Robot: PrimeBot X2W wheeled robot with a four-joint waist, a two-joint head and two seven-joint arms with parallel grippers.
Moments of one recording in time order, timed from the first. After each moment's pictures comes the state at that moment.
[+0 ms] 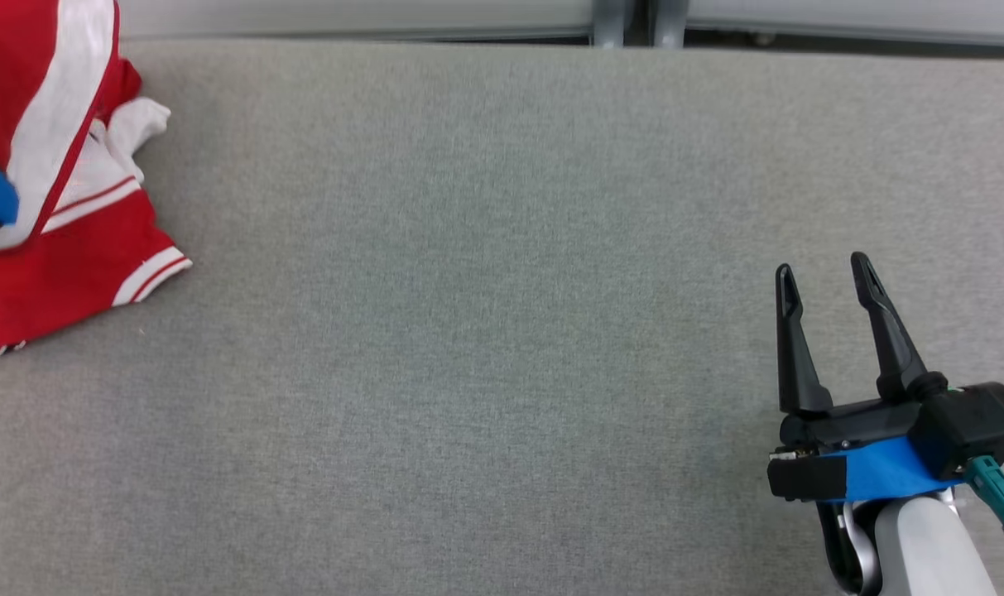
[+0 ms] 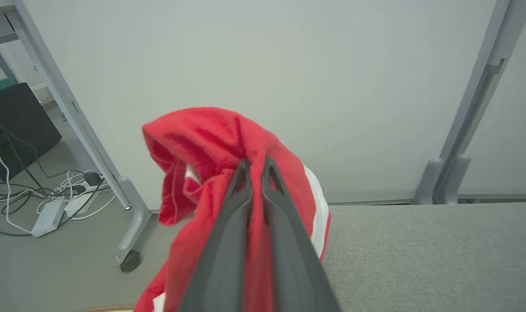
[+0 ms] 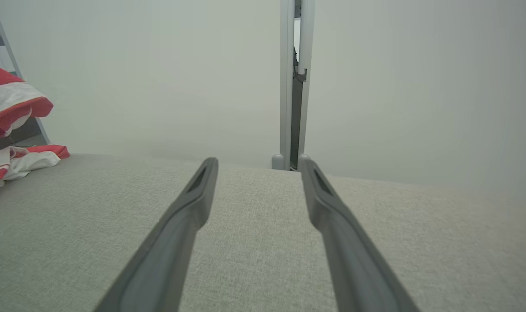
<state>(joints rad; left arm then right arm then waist) -1.08 0.50 -0.34 0.94 -0.51 -0.13 -0.16 -0.20 -0.05 0.00 0.03 0.00 0.13 -0.26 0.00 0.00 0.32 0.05</state>
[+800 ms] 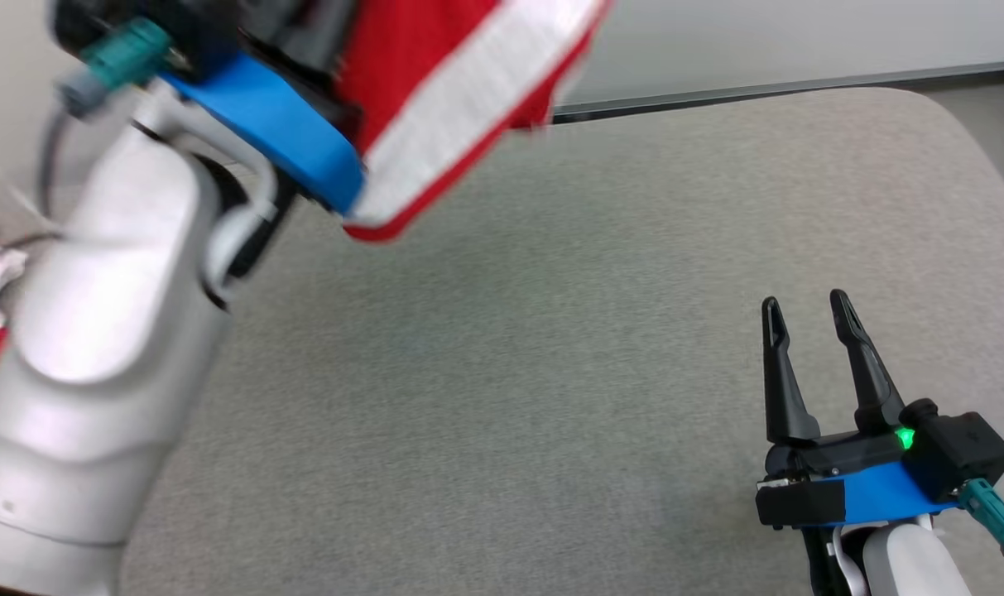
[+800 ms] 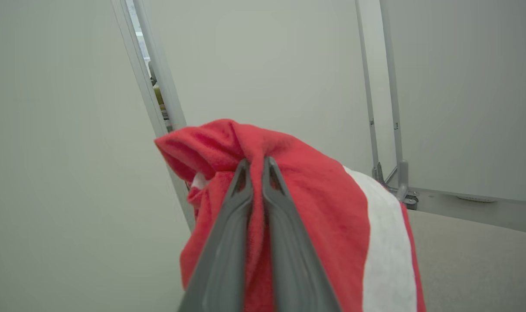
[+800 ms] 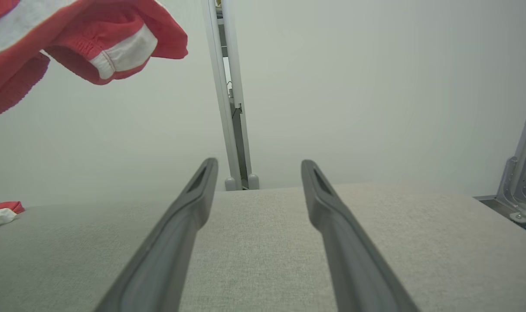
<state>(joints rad) -1.09 0.31 -0.58 0.38 -0.48 -0.13 -0.06 -0.15 -0.05 0.04 0.06 0.12 0.13 -0.26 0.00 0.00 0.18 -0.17</state>
